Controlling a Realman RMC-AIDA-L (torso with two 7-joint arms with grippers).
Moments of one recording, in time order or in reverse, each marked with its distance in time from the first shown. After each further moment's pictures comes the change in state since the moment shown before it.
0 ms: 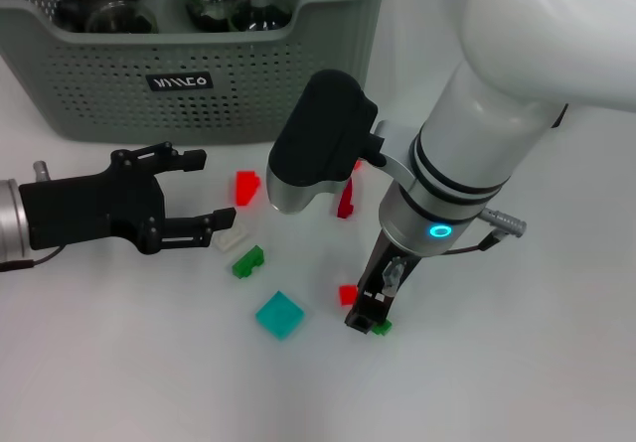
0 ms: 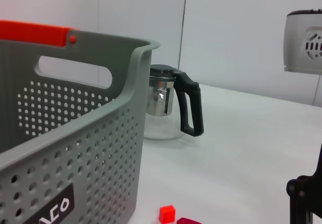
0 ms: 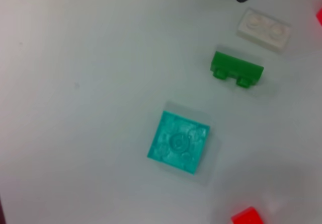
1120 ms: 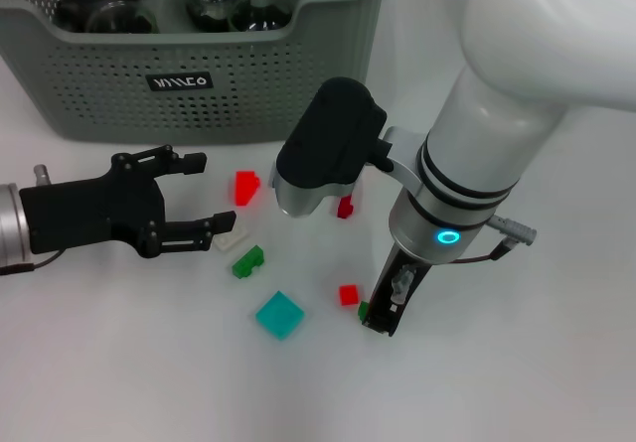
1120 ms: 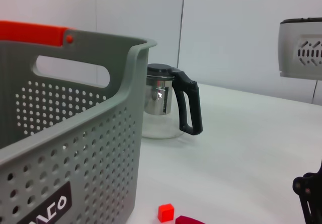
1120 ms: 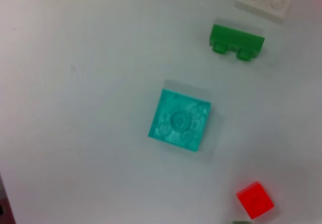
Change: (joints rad) left arm 0.005 -0.001 0.000 -0.007 -0.001 -0.002 0.018; right arm 0.006 0.000 -0.003 0.019 0.006 -0.036 0.040
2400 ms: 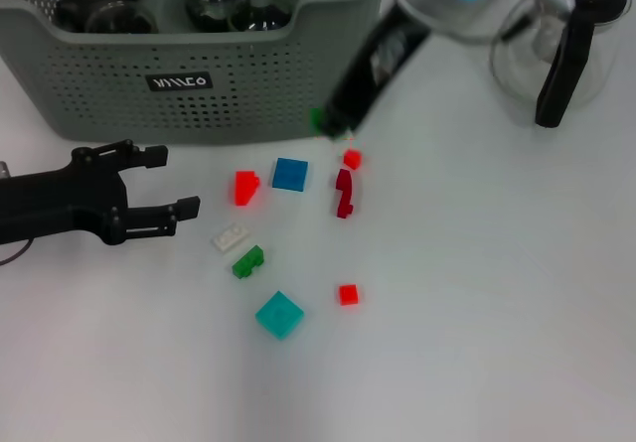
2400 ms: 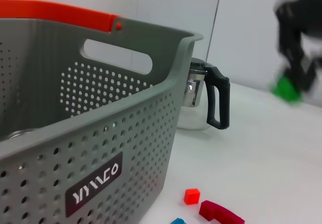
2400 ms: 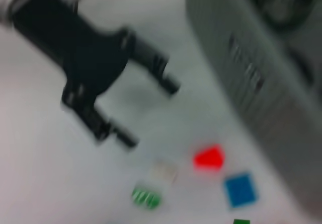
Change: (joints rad) left arm 0.006 0.054 -0.029 -0.018 0.002 -0.004 -0.103; right arm 0.161 -0.019 0.580 -0.257 -0.201 -0.319 -0.063
